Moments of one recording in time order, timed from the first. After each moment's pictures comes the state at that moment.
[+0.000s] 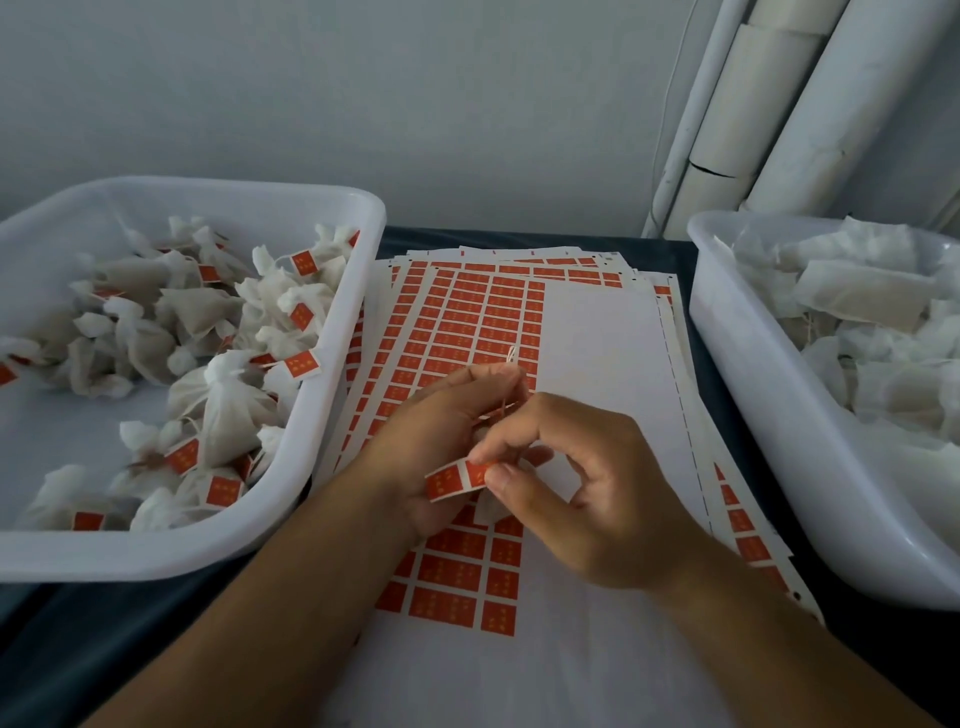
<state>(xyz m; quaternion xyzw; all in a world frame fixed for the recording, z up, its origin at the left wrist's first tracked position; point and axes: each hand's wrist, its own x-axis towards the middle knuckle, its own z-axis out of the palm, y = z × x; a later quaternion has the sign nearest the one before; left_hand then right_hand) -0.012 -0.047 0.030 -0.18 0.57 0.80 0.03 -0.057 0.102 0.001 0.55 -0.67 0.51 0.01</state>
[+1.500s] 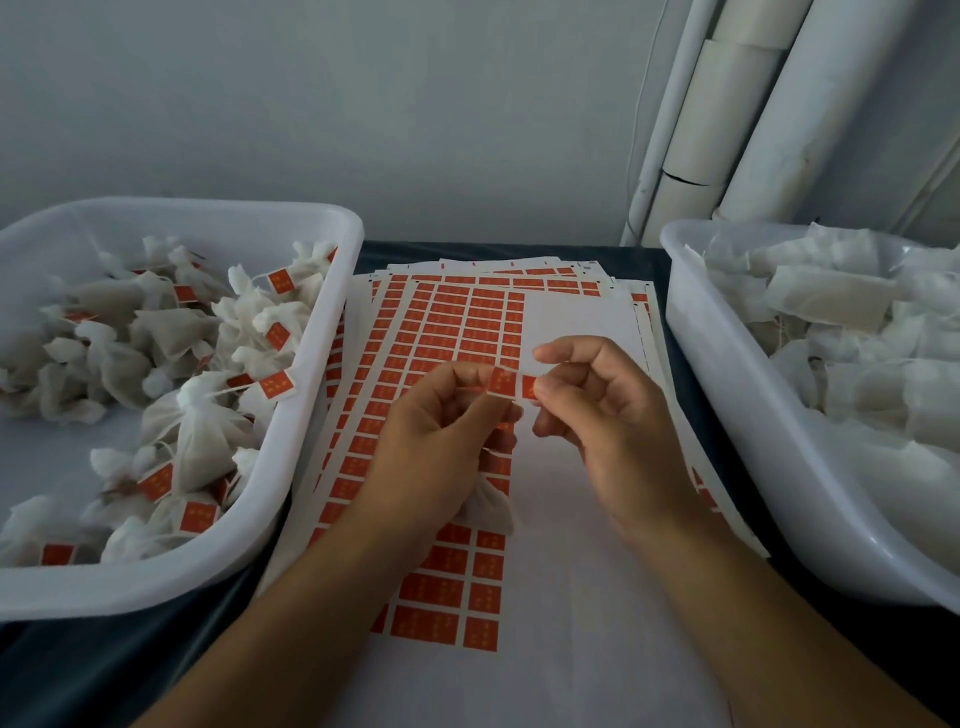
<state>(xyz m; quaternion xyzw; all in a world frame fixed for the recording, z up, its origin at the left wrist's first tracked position) -0.006 -0.031 0.011 -0.18 0.70 0.67 -0.15 -0.081 0.103 0.007 0.27 -0.67 0.69 -0.06</state>
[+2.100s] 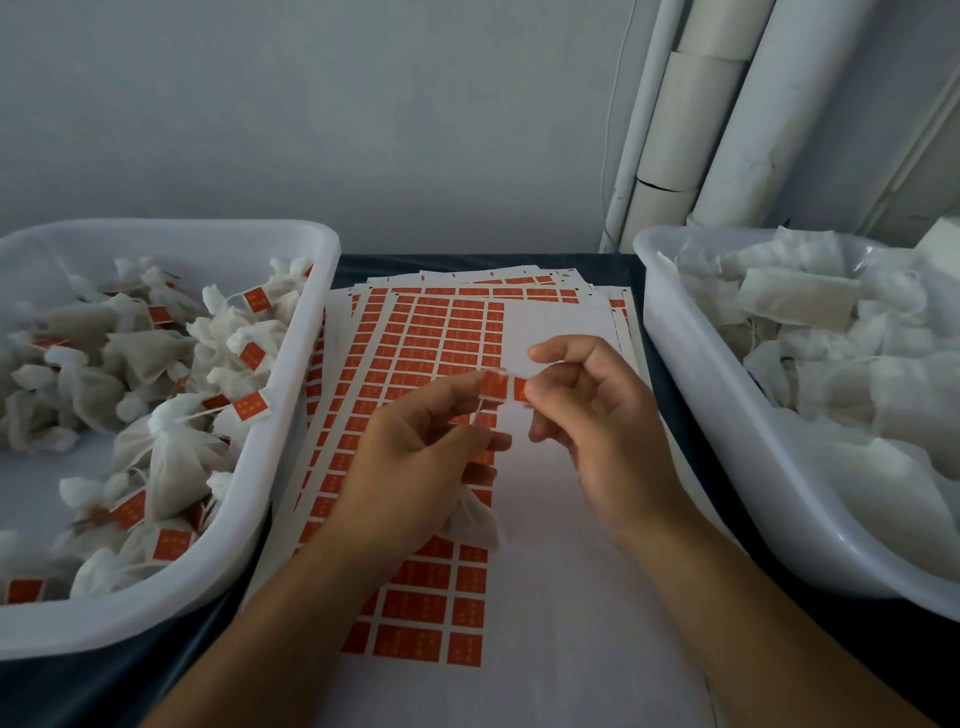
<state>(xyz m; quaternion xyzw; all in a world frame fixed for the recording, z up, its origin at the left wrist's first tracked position) -0.004 -0.035 0.012 -0.11 0.74 0.65 -0.14 -0.085 0.108 0.012 0.26 -0.66 0.70 -0.05</state>
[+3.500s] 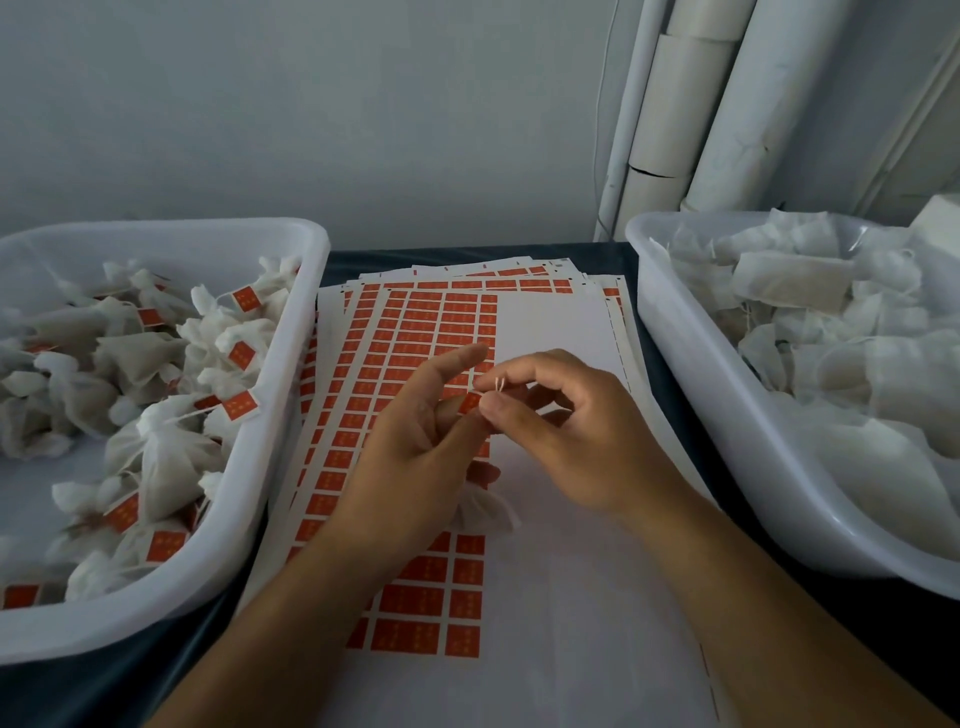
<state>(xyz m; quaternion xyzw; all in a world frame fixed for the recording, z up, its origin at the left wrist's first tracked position) -0.002 -0.031 0.012 -0.05 0.76 0.63 -0.12 -0.089 0.112 0.013 0.35 -0.77 0.53 -0.04</state>
